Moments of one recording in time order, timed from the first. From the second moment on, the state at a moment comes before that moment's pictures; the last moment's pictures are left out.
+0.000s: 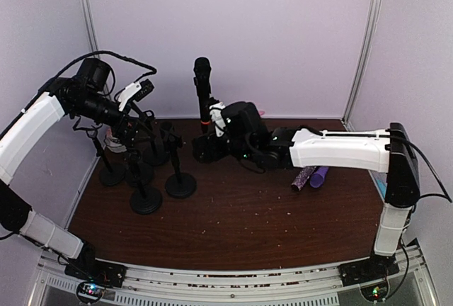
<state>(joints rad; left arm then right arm) -0.31 1.37 1.52 -1.02 0.54 0.54 1.02 1.88 1.53 -0.06 0.31 0.22</state>
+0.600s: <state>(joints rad) -0.31 1.37 1.52 -1.02 0.55 0.53 0.85 2.20 2.15 -0.17 0.33 0.08</state>
